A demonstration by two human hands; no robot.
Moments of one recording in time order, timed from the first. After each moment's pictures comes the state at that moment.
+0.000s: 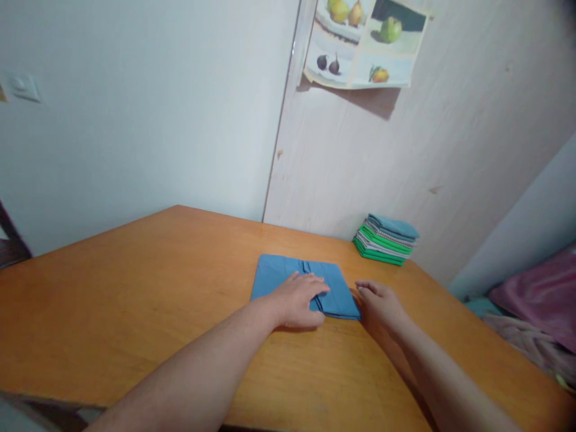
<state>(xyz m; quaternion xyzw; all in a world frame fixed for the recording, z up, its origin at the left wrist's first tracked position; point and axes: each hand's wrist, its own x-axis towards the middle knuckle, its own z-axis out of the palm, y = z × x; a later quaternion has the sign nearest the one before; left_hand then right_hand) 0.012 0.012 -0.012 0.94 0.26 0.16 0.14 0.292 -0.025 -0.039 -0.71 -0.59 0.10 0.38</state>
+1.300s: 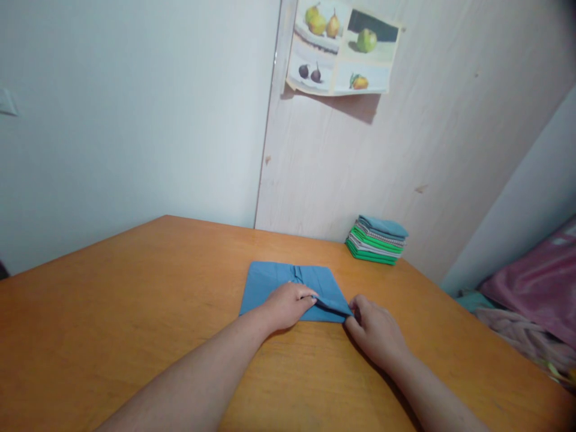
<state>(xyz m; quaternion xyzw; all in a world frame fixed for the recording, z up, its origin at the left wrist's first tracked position) 0.030 0.032 -0.036 0.88 0.25 0.28 0.28 0.253 -0.079 -0.029 -0.73 -0.66 -0.06 0.16</state>
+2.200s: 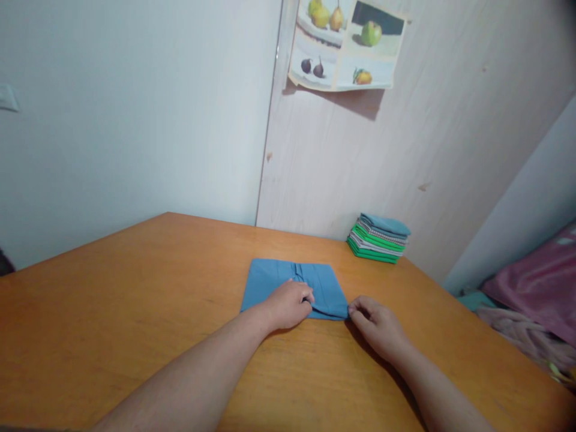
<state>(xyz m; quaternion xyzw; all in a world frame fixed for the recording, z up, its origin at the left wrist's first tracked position) 0.029 0.031 -0.040 0.91 0.27 0.24 0.19 0.269 -0.076 -0.033 -0.67 -0.68 0.06 0.28</state>
